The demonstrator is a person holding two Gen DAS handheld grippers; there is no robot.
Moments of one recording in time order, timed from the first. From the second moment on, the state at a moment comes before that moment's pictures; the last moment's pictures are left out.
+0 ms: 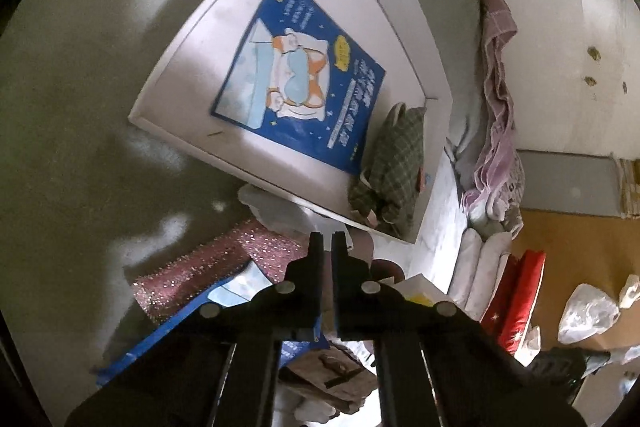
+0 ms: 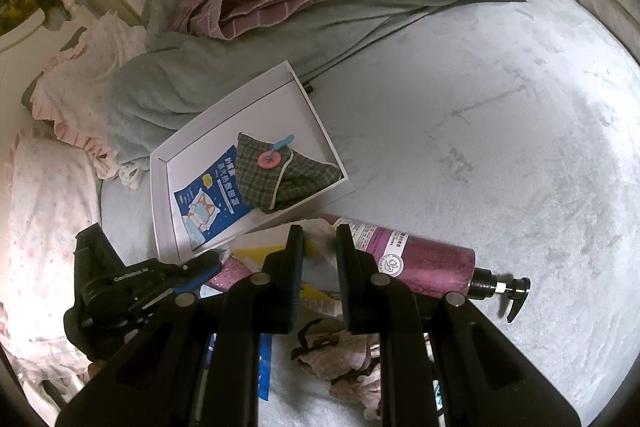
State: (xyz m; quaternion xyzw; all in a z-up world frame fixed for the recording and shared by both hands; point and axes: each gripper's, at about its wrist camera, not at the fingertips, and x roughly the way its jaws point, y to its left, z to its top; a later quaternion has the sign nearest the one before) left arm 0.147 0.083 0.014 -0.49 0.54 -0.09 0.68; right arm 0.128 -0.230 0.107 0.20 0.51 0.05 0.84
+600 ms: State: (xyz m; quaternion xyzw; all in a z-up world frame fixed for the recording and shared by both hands) left arm 0.144 0.088 0.009 -0.52 0.54 -0.09 0.65; right arm 0.128 -0.230 0.109 0.20 0.51 0.05 0.84
